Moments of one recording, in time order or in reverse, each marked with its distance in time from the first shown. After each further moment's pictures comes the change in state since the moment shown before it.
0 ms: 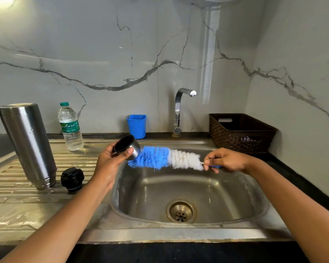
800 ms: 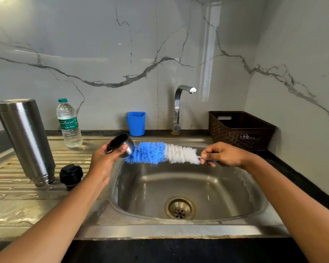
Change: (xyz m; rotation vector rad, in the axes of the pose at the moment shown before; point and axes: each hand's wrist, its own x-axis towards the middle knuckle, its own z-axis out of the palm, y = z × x) left_hand 0.004 0.003 -0.006 0.016 0.100 -0.021; right_hand 0.004 -0.010 0.002 0.001 0.077 -0.027
